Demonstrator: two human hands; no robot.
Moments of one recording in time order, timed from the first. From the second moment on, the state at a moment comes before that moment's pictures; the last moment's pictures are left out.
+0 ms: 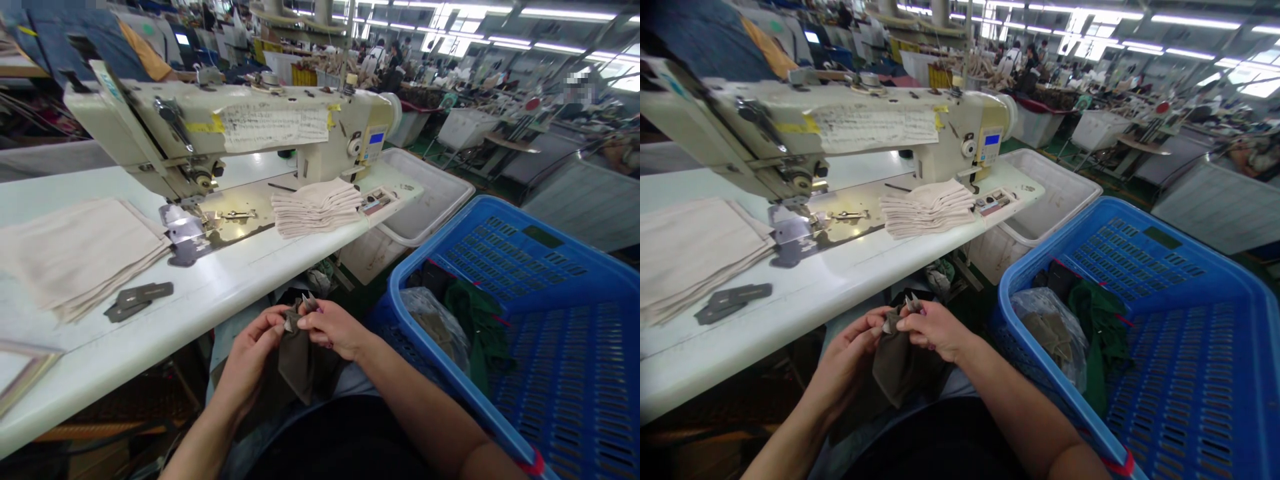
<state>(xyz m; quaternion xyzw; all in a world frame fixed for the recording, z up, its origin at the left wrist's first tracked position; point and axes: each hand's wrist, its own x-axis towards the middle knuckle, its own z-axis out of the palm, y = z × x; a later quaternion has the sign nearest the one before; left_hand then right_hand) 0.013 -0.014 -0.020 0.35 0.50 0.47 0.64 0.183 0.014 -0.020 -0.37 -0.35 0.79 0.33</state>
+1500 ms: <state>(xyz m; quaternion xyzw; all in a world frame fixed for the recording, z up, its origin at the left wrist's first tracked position) 0.036 -0.010 0.017 0.60 0.59 0.43 0.33 0.203 -0.004 0.019 -0.47 -0.57 0.57 0.37</state>
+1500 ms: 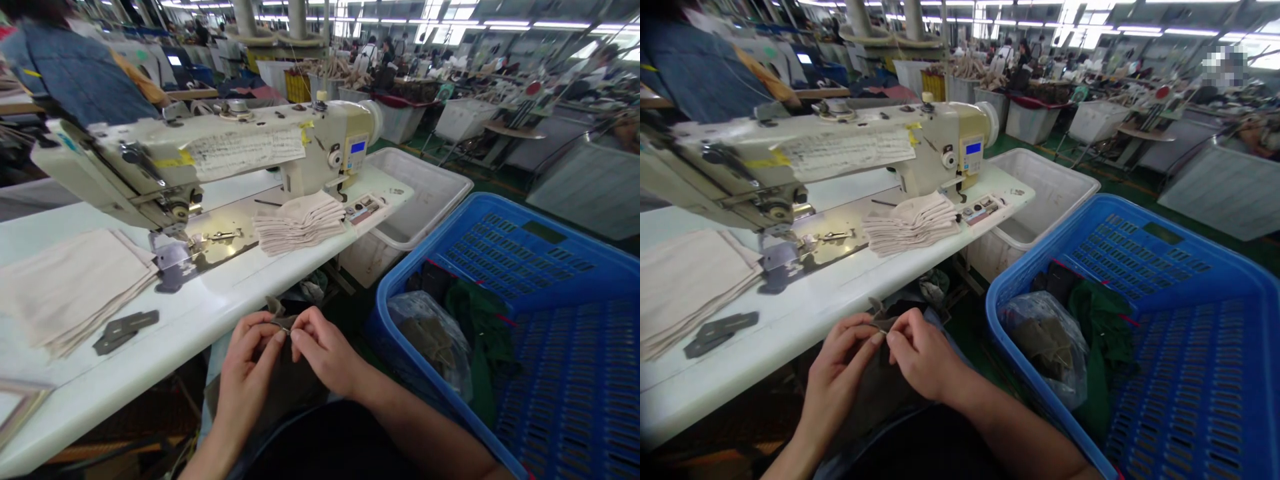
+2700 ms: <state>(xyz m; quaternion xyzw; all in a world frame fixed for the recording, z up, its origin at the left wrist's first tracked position) 0.053 0.004 0.001 0.65 0.54 0.36 0.39 0.222 0.005 -0.008 -0.54 -0.55 0.48 0.42</state>
